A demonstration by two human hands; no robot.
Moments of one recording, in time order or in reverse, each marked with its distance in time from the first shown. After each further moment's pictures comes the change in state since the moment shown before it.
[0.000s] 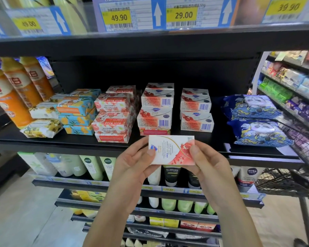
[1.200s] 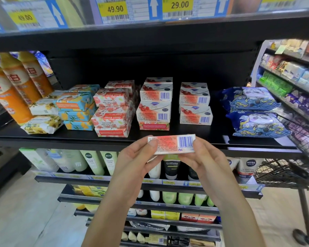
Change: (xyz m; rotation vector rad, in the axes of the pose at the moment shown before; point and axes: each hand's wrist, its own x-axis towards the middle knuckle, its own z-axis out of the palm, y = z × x) left_hand -0.006 0.001 0.002 0.102 -0.031 -0.049; right_hand -0.006 0.006 -0.007 -0.045 -0.113 0.015
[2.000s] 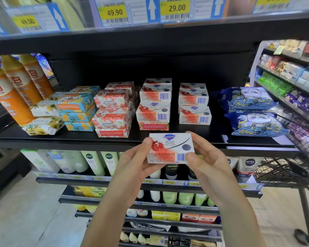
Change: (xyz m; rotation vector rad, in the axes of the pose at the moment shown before) left_hand -0.003 0.001 0.002 0.003 0.012 -0.097; right_hand -0.007 -0.002 -0.004 0.153 -0.107 -0.032
